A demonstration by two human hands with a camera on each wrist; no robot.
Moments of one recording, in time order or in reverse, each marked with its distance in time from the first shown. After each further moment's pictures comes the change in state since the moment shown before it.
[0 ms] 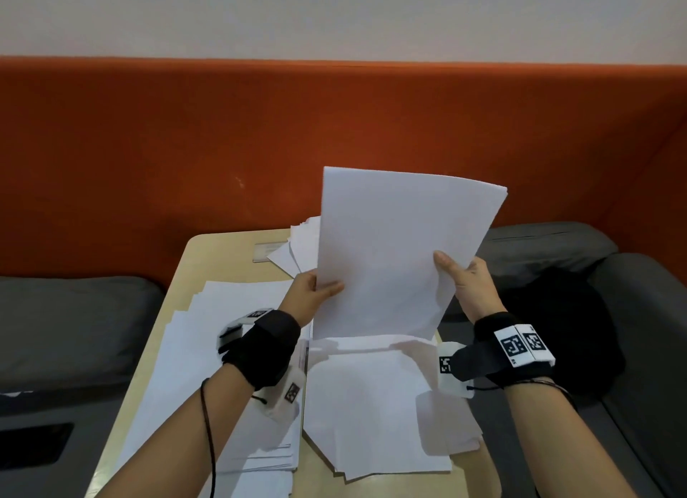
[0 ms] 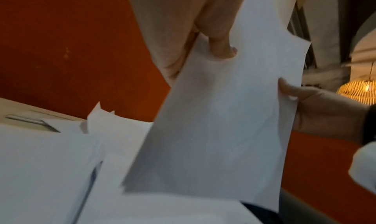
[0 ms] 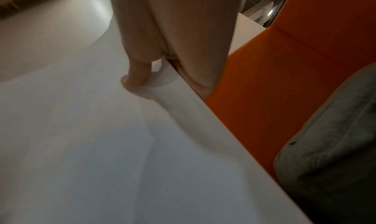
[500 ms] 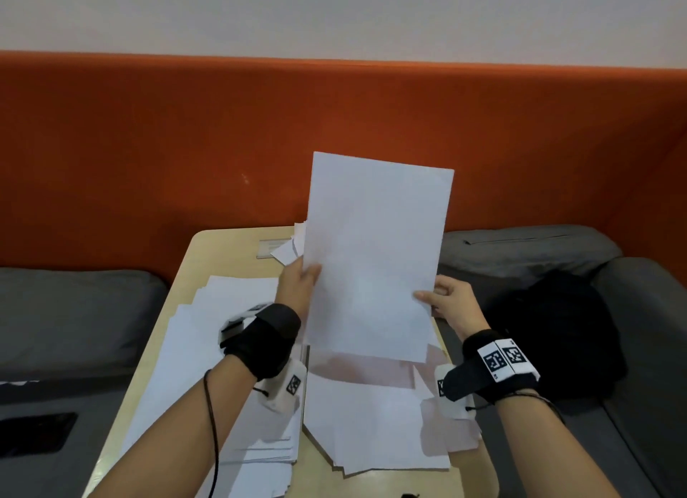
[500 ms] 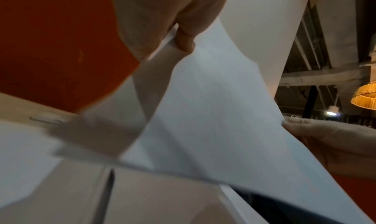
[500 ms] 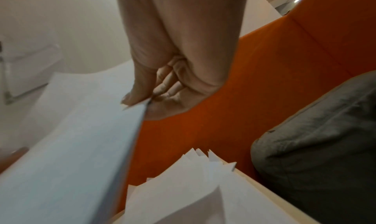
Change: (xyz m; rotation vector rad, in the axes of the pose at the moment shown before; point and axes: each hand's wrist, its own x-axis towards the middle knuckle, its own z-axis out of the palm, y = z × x) left_hand -0.002 0.002 -0.004 0.051 0.282 0.032; right_hand -0.014 0.032 0.002 -0.203 -0.105 0.167
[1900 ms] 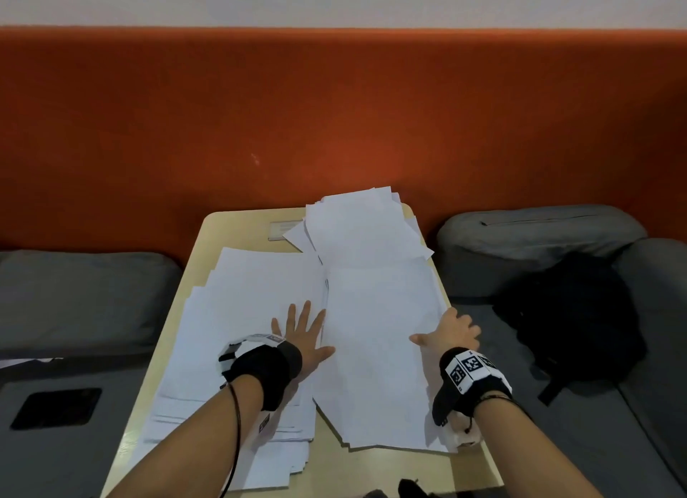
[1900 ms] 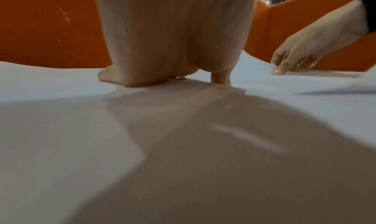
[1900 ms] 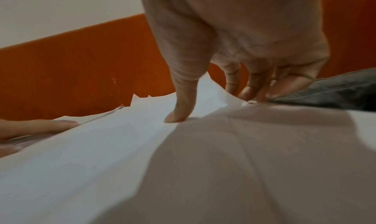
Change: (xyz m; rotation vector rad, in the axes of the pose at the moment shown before) left_hand -0.046 -0.107 -0.026 1.234 -0.693 -0.223; right_hand -0.007 0.079 0.038 -1.080 0.160 0.517
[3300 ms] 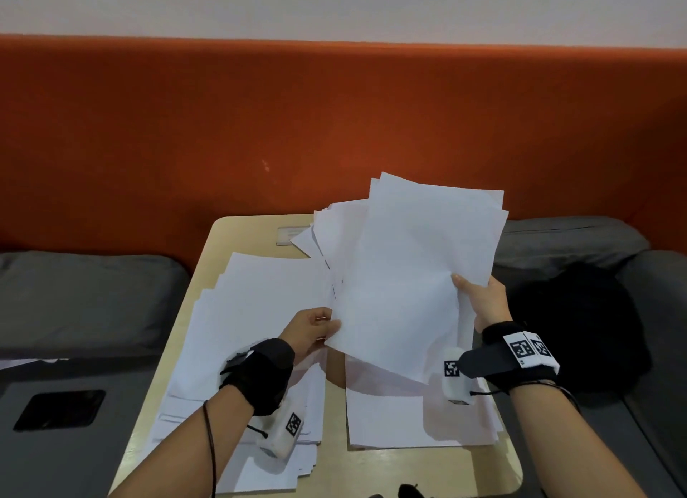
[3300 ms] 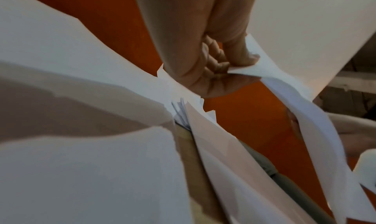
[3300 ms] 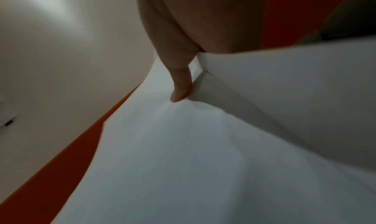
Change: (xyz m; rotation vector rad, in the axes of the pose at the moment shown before) left_hand -0.023 0.005 -0.034 -1.529 0.023 0.163; right_hand 0.007 -0.005 -0.069 1.372 0.014 -0.236
